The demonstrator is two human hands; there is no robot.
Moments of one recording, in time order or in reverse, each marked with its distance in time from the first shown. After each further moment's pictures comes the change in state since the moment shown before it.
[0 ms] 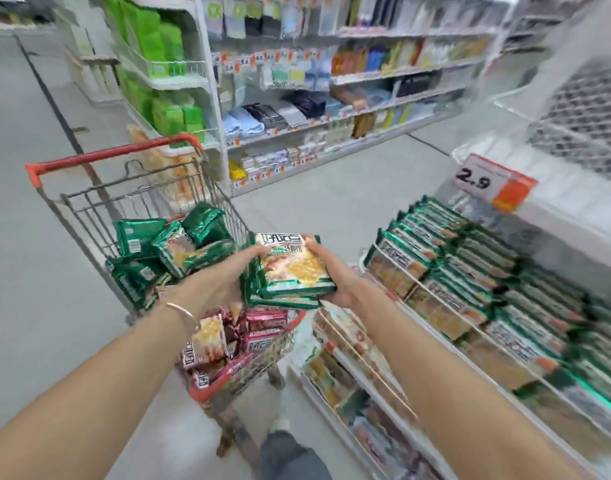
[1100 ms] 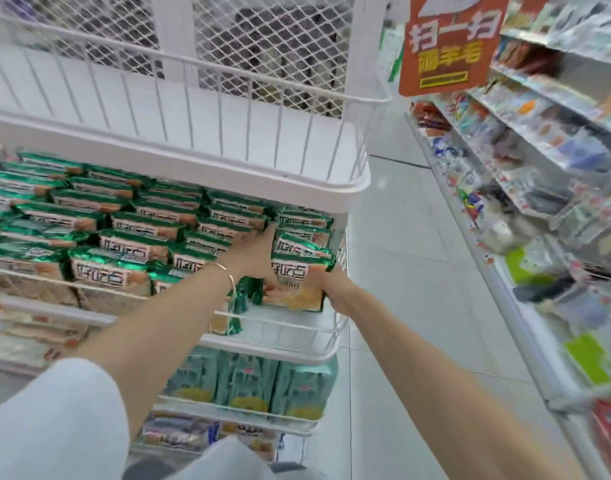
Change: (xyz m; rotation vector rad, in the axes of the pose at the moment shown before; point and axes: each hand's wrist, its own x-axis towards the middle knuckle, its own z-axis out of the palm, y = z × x) left_hand 0.064 -0.077 0.697 1.574 -0.309 0.818; right_hand -0.344 0.228 -0.529 0.197 0.868 -0.119
